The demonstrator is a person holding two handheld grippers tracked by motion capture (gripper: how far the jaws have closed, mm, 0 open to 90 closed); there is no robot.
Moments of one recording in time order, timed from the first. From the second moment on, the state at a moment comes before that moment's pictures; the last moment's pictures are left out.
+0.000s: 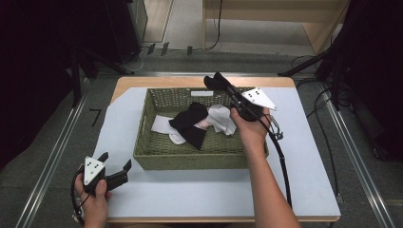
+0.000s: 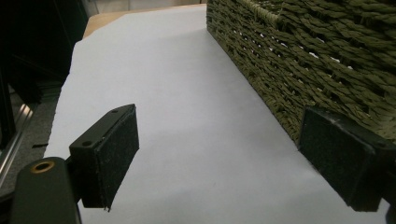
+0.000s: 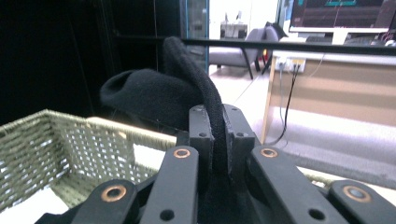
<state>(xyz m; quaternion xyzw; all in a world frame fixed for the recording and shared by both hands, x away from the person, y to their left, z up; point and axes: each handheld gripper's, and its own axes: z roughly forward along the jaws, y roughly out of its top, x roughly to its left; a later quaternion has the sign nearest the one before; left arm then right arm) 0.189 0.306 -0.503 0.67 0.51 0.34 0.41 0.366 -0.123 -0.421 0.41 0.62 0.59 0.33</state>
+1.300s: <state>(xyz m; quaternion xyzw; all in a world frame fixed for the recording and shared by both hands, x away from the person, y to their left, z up) 0.188 0.305 -0.504 0.67 0.51 0.35 0.41 0.341 -0.254 -0.444 0.50 0.54 0.54 0.42</state>
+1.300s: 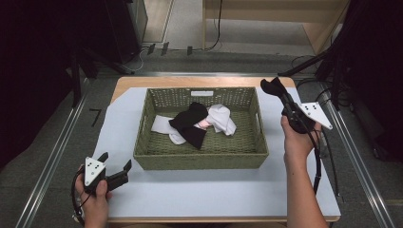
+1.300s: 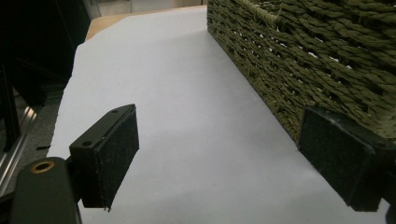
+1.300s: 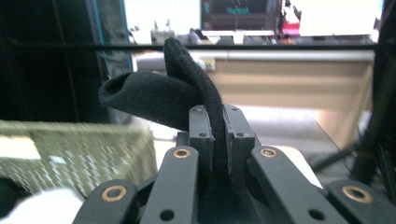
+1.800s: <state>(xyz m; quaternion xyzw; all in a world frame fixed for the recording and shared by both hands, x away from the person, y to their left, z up) 0.188 0.304 -0.504 0.67 0.51 0.35 0.41 0.335 -0.275 -0.519 0.59 0.56 0.45 0.36</state>
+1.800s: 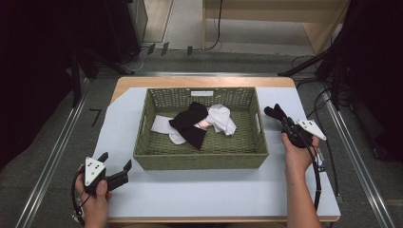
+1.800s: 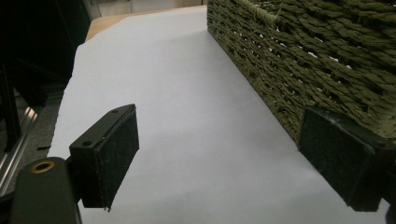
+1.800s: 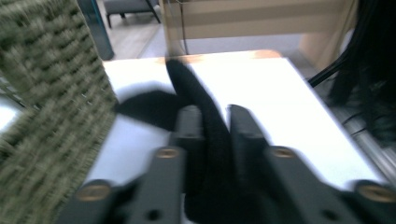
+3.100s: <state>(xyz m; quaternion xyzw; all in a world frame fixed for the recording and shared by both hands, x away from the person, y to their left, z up) 0.187 0.304 -0.504 0.67 0.51 0.35 0.41 0.351 -0.146 -0.392 0.48 0.58 0.56 0.33</state>
